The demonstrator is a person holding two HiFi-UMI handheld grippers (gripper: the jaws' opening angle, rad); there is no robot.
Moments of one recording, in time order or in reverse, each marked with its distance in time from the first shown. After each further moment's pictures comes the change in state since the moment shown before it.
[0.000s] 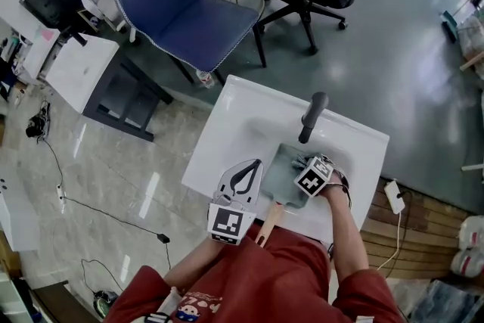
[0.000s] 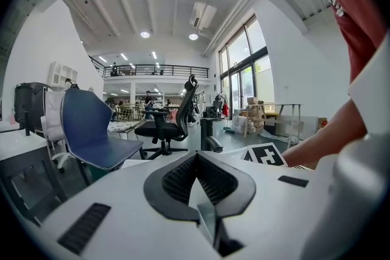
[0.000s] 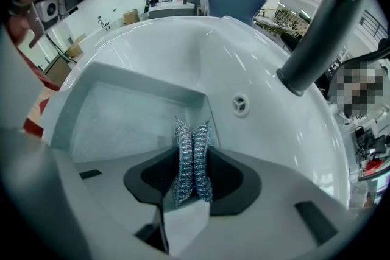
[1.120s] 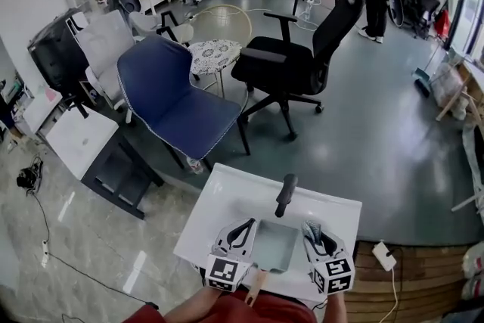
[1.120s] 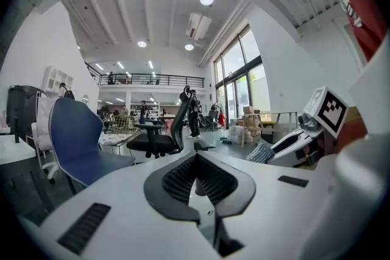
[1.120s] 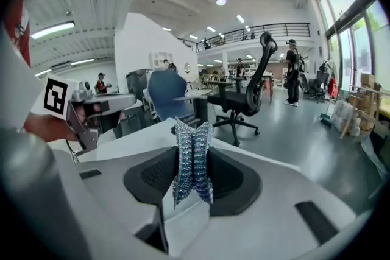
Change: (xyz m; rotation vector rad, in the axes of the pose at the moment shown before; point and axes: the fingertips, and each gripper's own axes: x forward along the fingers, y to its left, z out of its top) left arm 0.025 -0.014 0.060 0.010 -0.085 -0.044; right arm -0.236 -0.029 -0.004 0.578 -0.731 -0.298
